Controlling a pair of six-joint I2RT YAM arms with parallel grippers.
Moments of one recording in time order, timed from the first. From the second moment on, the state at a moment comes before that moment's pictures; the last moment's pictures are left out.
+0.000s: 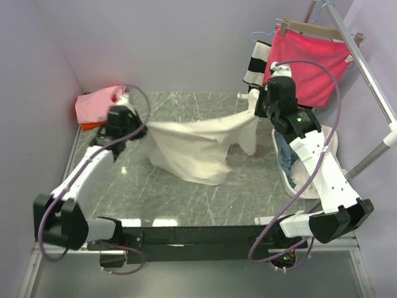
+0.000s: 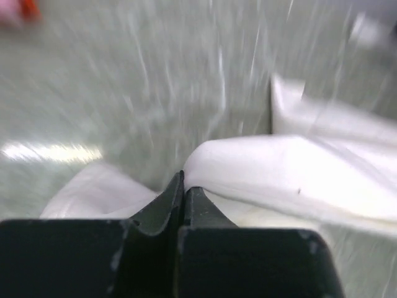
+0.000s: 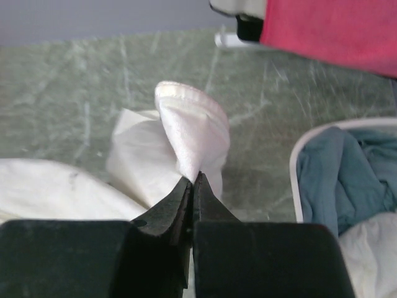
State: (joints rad) left arm -0.24 1.30 0.97 -0.25 0.04 -0.46; right arm 0.36 1.33 1.55 -0.72 0.31 0.26
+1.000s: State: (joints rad) left arm -0.12 1.09 1.54 -0.63 -0.10 -0.30; right arm 0.36 1.21 1.62 -0.77 0.13 0.21
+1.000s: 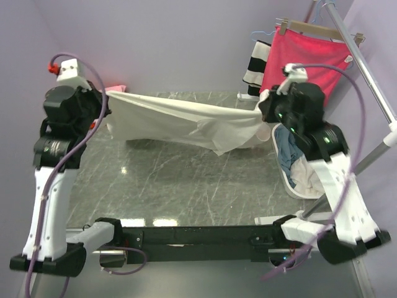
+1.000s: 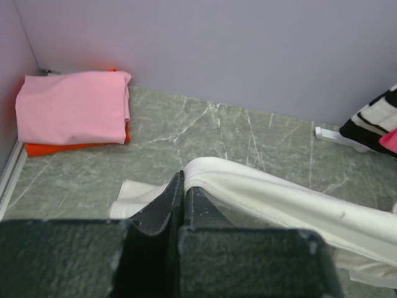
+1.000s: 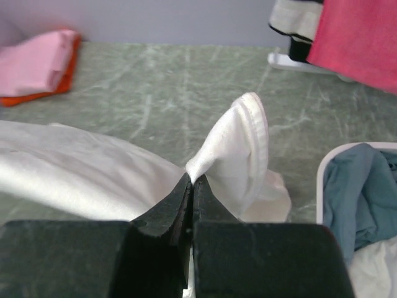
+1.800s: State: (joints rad) left arm -0.12 0.83 1.64 -0.78 0.07 -0.33; right arm 0.36 0.81 1.56 -0.74 -0.15 0.28
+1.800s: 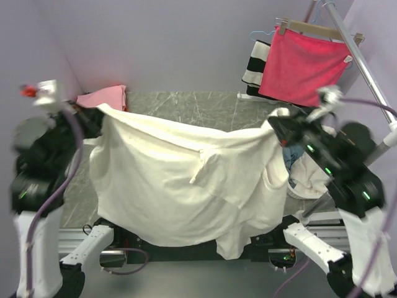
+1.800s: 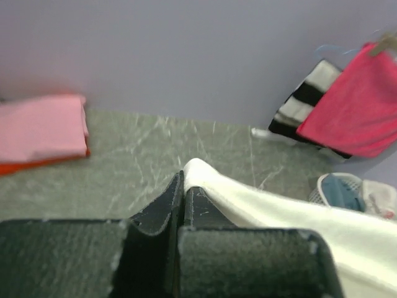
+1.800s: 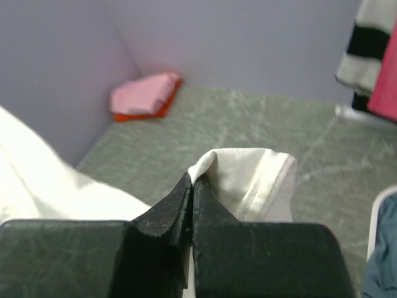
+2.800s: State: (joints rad) left arm -0.11 1.90 1.36 -0.19 -0.17 -0.42; right arm 0.18 2.11 1.84 -0.49 0.14 0.36
